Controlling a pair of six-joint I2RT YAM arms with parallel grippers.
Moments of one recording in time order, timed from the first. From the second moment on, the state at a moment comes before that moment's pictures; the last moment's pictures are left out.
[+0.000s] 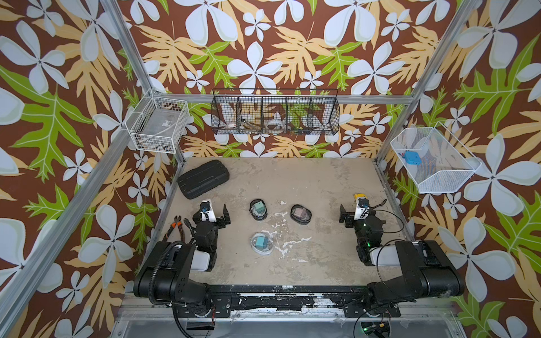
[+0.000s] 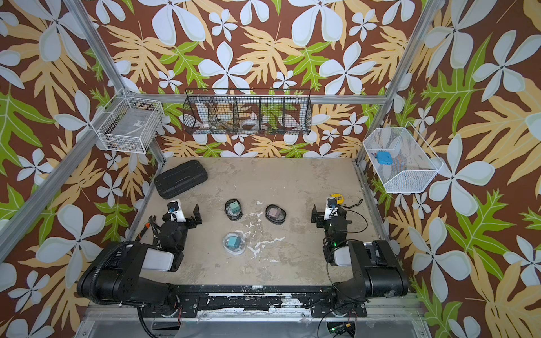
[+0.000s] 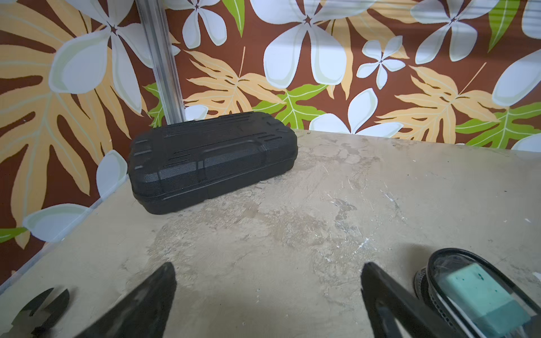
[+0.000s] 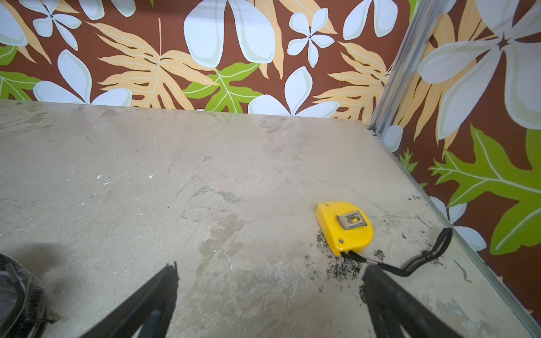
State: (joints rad) left arm -0.09 1.46 0.15 1.18 -0.23 -0.08; right arm 0.02 1.47 0.21 1.07 0.07 -0.06
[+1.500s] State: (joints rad) left arm -0.09 1.46 0.15 1.19 -0.22 -0.09; right arm 0.02 1.47 0.19 1.19 0.08 -0.05
